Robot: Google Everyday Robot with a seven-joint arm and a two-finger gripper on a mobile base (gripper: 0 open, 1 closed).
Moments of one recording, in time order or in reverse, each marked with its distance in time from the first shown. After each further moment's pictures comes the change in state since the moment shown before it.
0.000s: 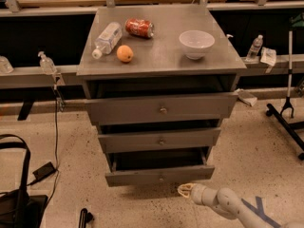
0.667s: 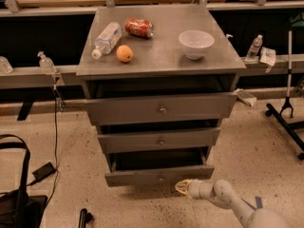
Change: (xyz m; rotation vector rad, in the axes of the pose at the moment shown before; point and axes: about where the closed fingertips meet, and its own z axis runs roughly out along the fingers) arm 0.013 -0.008 0.039 -0.100 -0.028 -0.010
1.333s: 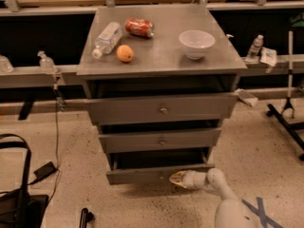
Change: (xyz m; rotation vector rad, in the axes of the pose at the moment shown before) arm -0.003 -0.039 0.048 -0.061 -0.050 -0.047
